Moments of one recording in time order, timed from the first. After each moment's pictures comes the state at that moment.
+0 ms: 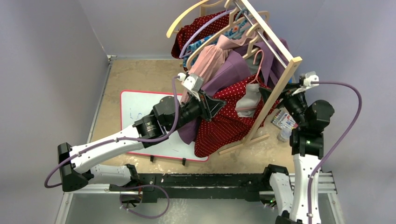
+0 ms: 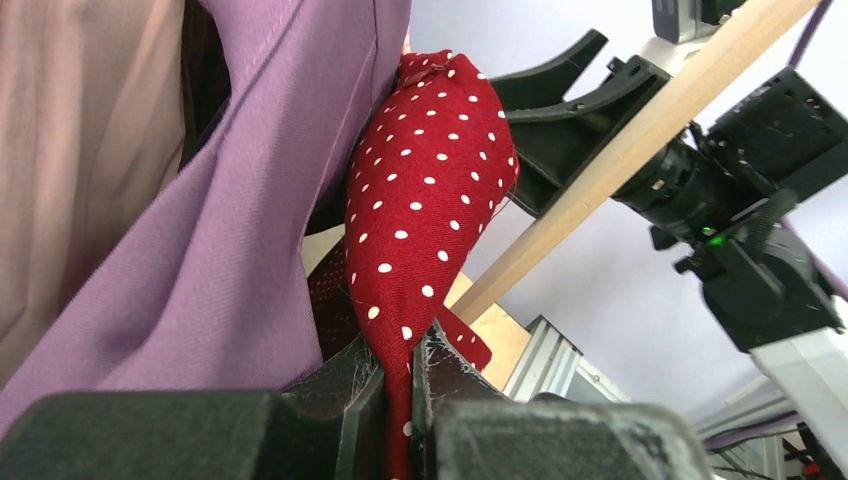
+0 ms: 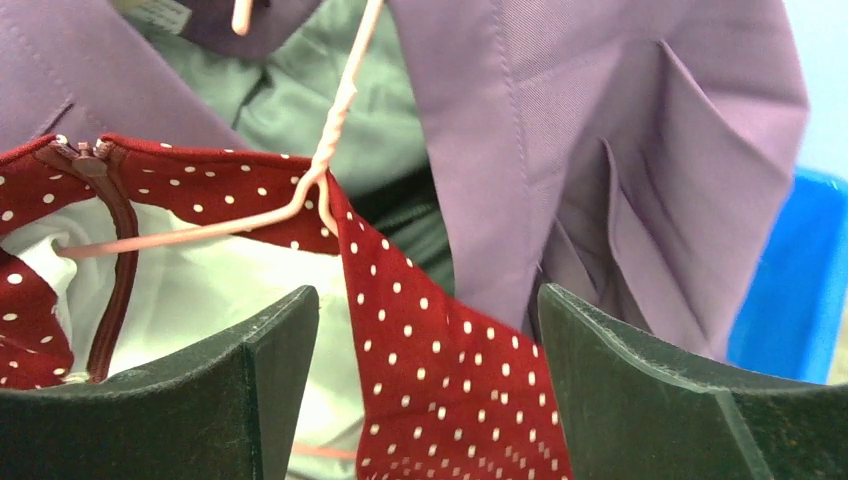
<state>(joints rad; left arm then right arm) -1.10 1.20 1.16 0.12 -0.16 -0.46 -0.20 0.68 0.91 -0.18 -0.58 0.23</state>
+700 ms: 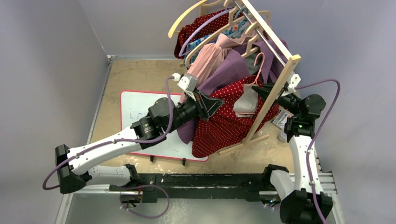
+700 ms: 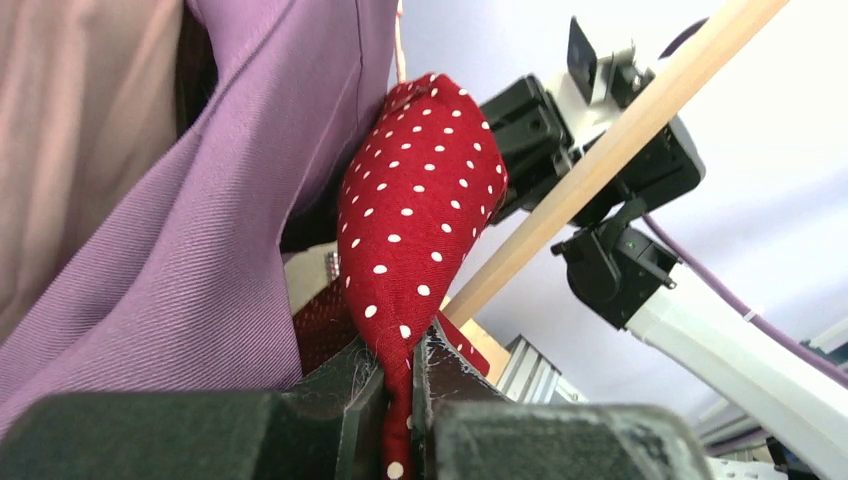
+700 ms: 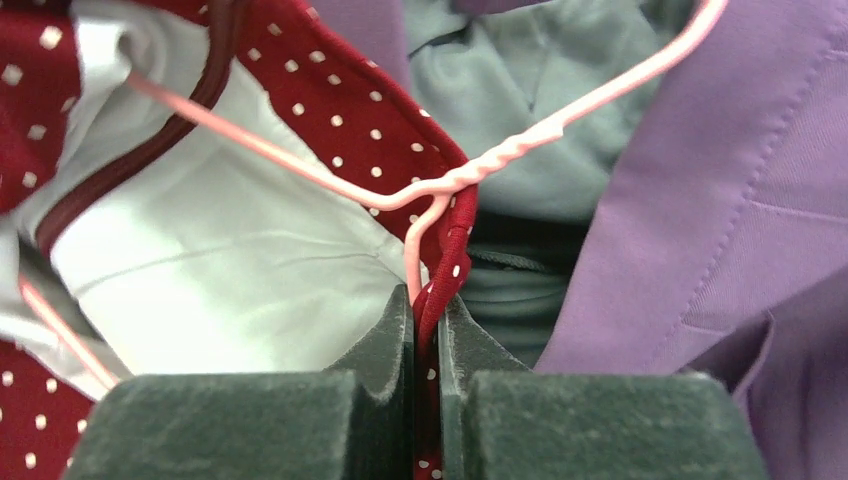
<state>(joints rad) -1.10 1.17 1.10 0.18 -0.13 -0.50 -0.20 0.89 0.75 0.45 -1.06 0.15</state>
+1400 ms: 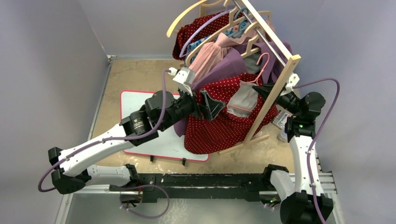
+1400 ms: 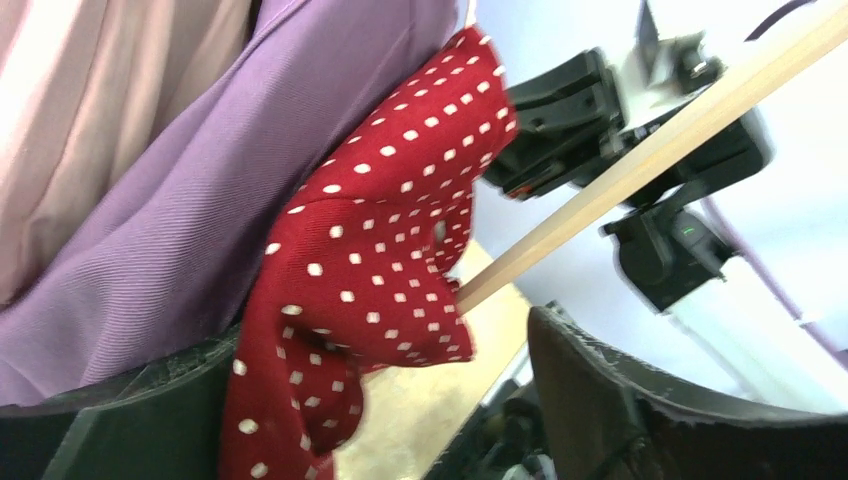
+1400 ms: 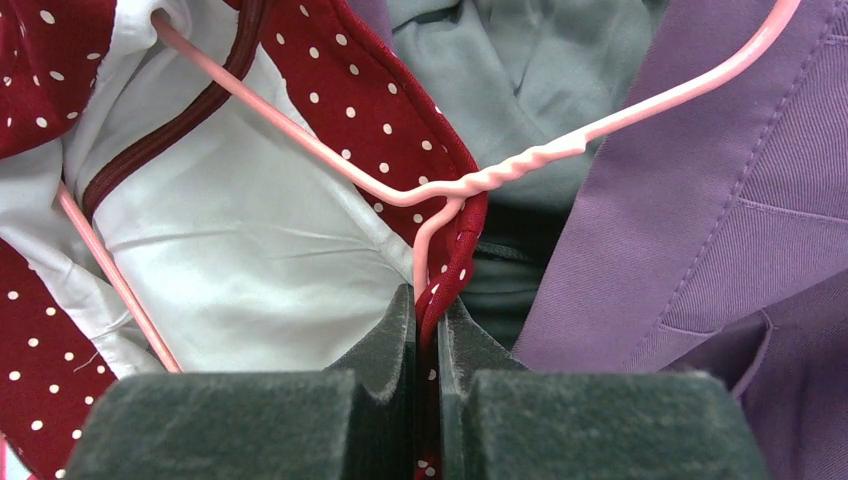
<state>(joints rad) -1.09 1.15 1.25 -0.16 -0.22 -0.53 -0.20 0.89 0.77 0.34 -1.05 0.04</state>
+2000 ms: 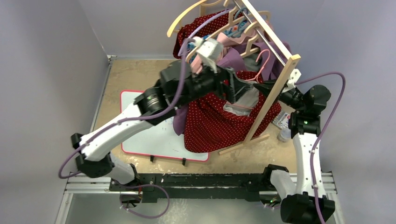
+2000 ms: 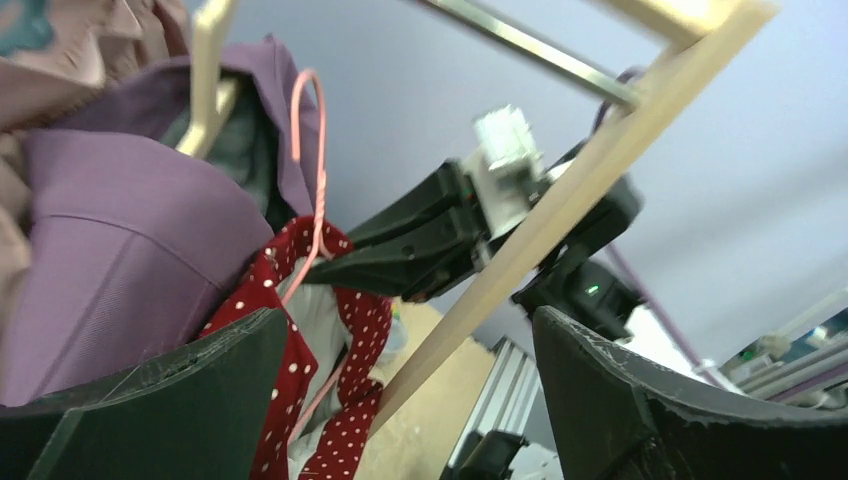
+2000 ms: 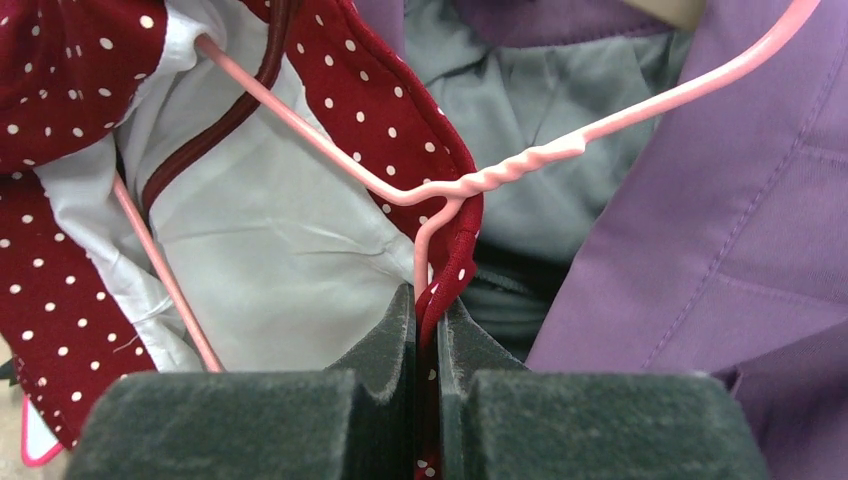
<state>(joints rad) -1.09 1.45 1.83 -0.29 -0.06 -0.41 -0.20 0.90 0.88 0.22 -1.10 -0.02</state>
